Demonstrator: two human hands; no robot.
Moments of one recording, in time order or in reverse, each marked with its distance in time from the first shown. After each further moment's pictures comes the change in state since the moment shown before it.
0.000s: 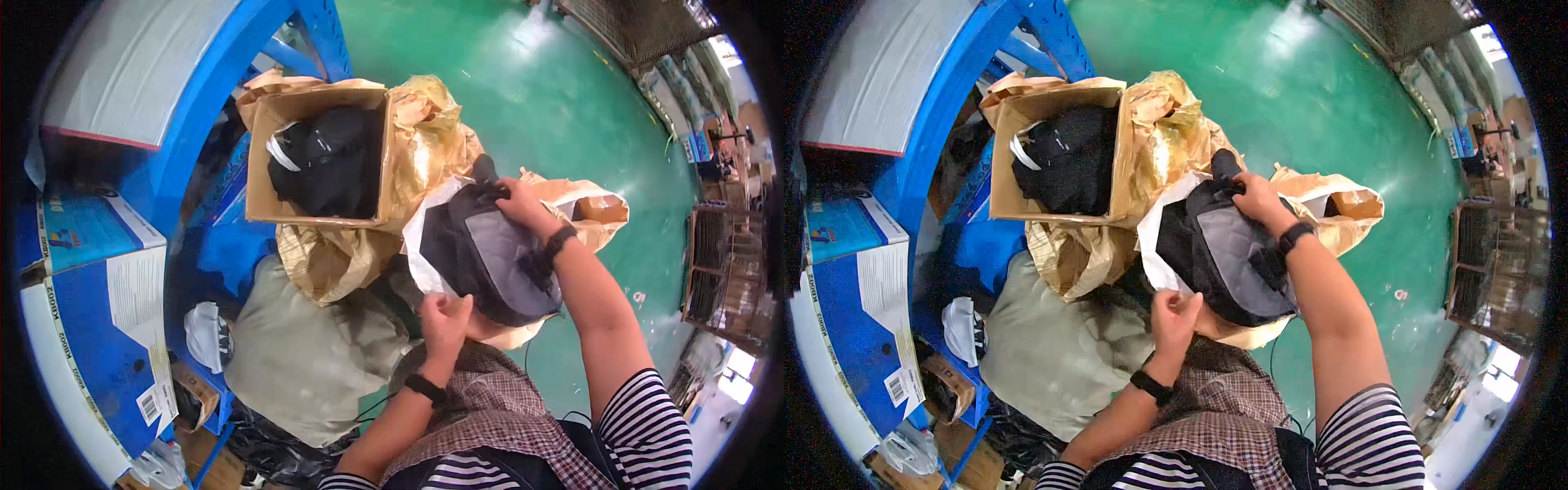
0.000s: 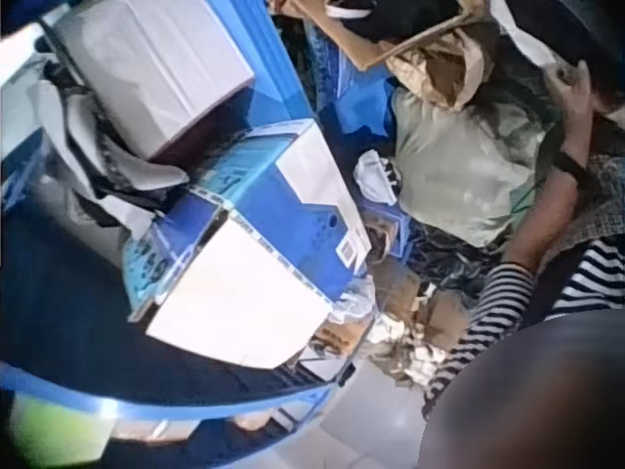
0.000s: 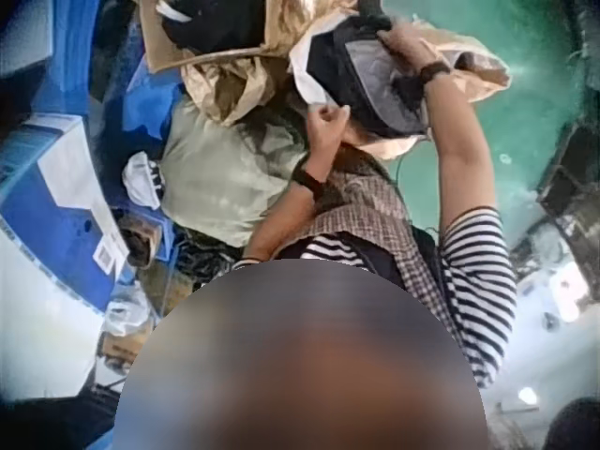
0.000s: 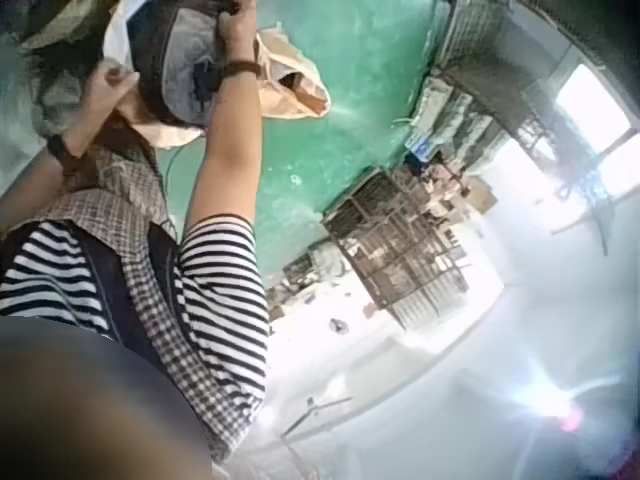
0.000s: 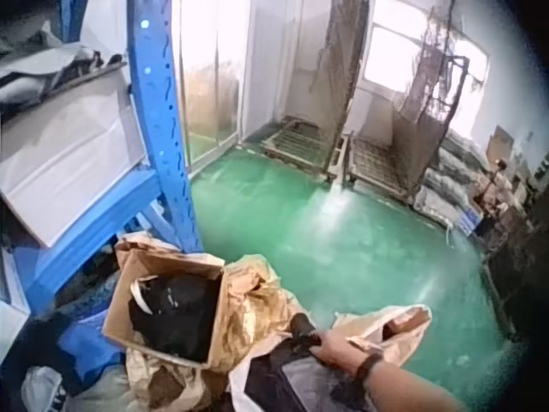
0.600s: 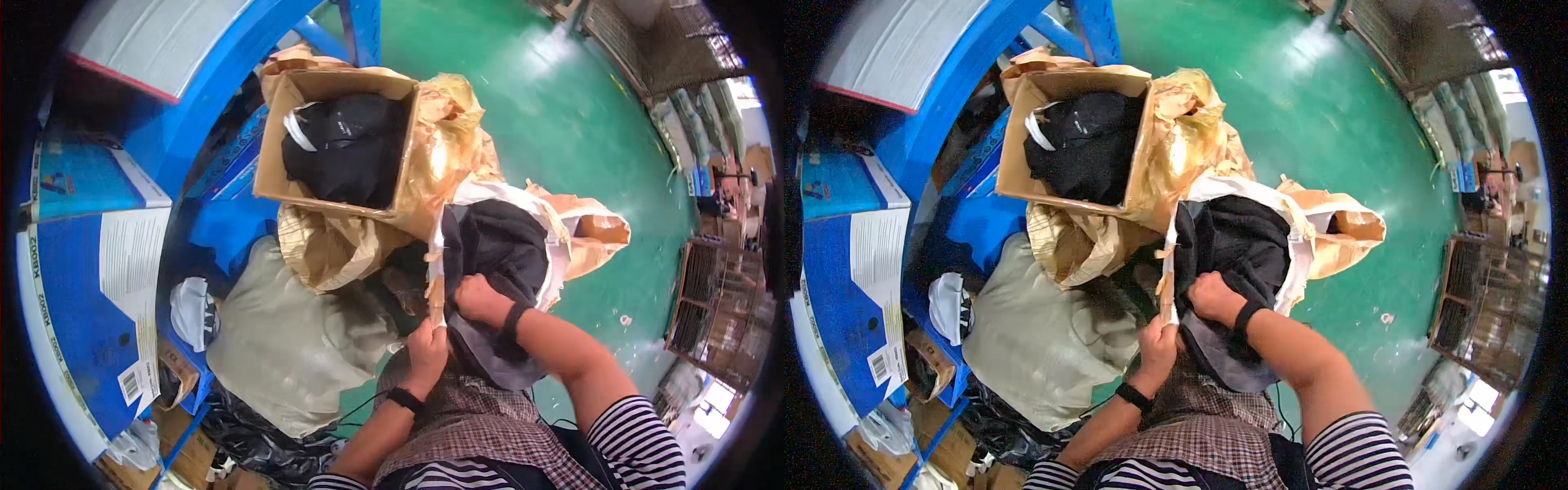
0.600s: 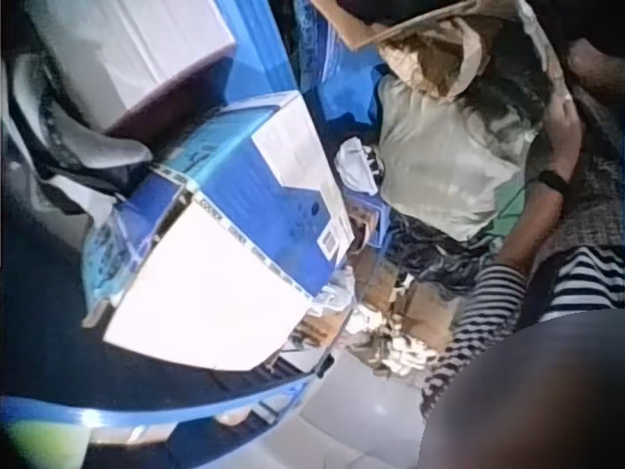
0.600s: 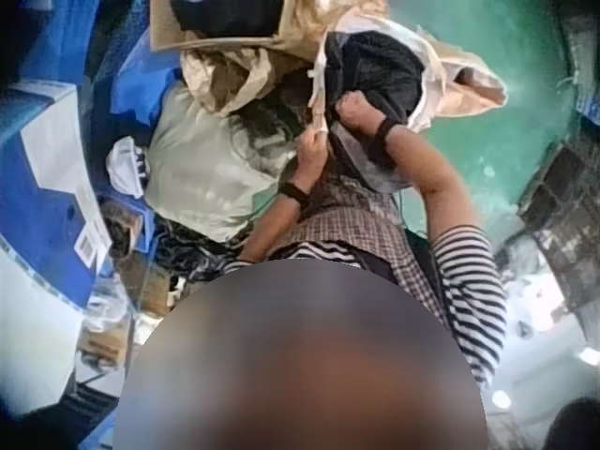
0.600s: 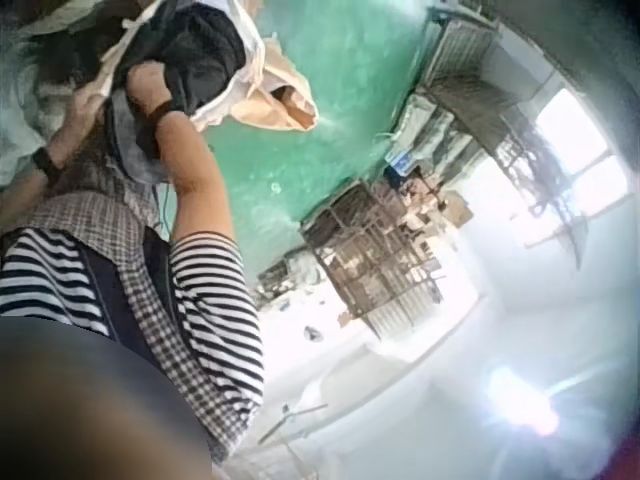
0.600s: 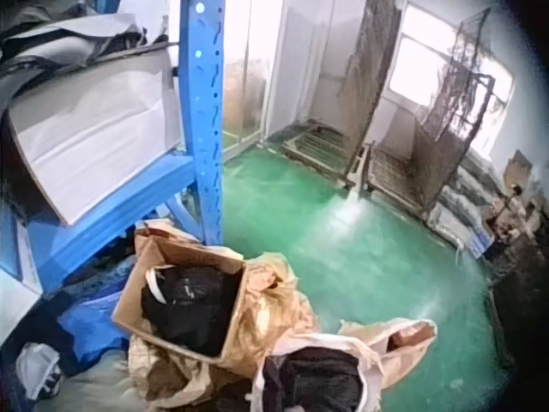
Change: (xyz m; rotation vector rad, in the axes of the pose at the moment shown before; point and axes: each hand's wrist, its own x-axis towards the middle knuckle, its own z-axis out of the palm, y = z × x) left_hand -0.025 -0.032 -0.031 -0.009 -0.013 -0.021; right_hand -0.116 -0.060 0.109 -0.683 -0.476 -0.716
